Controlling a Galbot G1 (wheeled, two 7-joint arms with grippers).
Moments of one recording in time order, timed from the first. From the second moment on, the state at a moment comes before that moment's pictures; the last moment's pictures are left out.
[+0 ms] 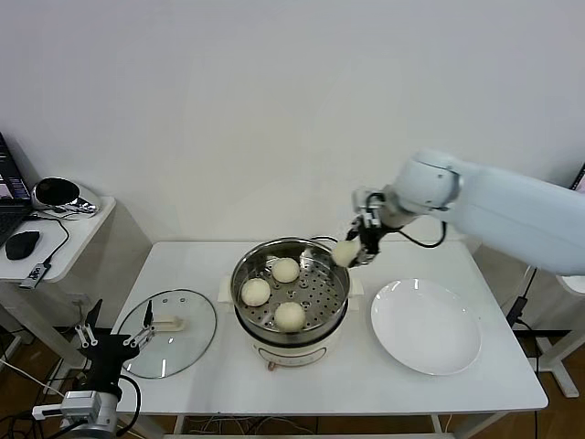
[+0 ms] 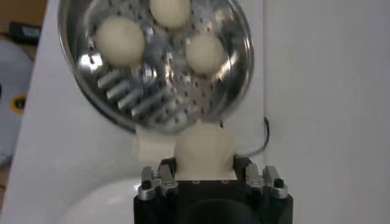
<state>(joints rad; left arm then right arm) 1.65 -1.21 -0.71 -2.16 -0.15 0.06 -0.19 0.61 0.88 -1.23 1.53 0.48 -0.61 -0.90</state>
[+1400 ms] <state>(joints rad) 1.62 -1.21 -0.71 -2.13 -0.16 0.06 -0.19 0.49 0.99 -1.23 1.48 0.50 -0.71 -0.80</state>
